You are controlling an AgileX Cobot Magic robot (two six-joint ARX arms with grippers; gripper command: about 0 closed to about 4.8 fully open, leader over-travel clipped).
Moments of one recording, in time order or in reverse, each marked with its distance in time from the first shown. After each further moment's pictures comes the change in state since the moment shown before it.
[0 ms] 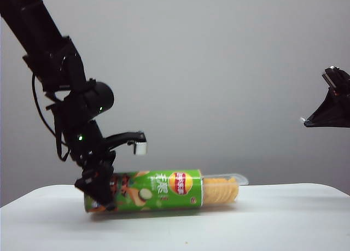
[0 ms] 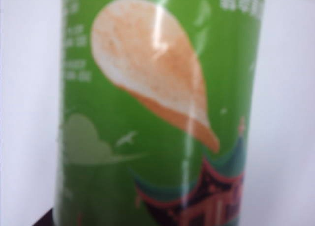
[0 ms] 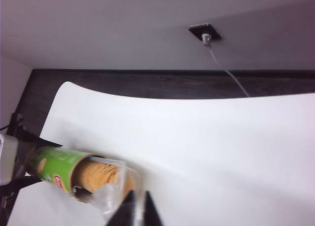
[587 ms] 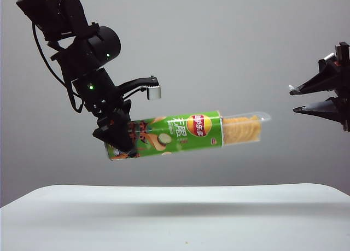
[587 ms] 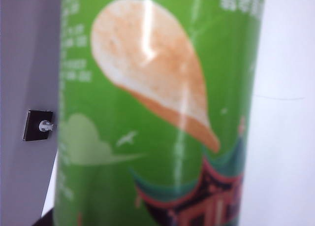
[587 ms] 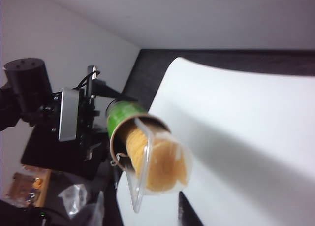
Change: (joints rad) left arm -0.060 -0.206 0.005 -0.008 0.038 0.011; right arm 0.011 0.000 0.000 -0.117 -0.413 -0.026
